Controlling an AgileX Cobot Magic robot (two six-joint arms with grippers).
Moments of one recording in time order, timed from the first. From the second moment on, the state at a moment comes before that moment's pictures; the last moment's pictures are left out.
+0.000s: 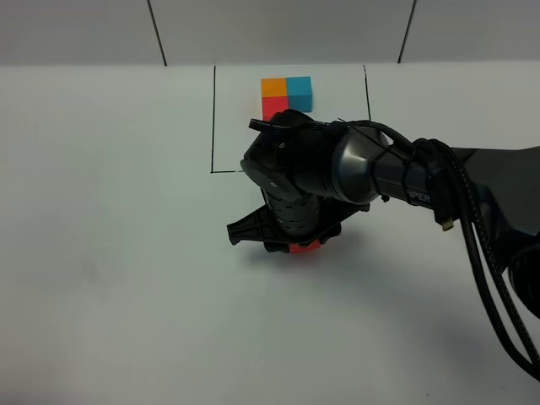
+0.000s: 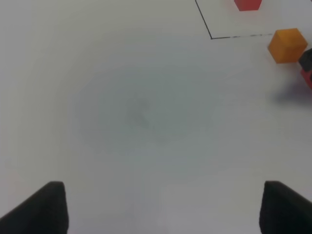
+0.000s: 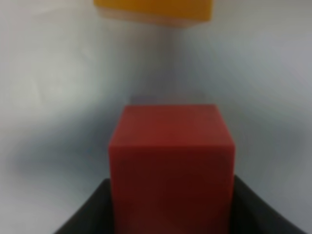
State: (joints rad) left arm -0.05 0.00 -0.51 -0.16 1.06 0.04; right arm 0.76 2.15 -1.54 -0.25 0.96 0.78
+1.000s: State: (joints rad) left arm -0.05 0.00 -0.51 -0.16 1.06 0.04; right arm 0.73 2.23 -1.64 -0.19 0.94 0.78
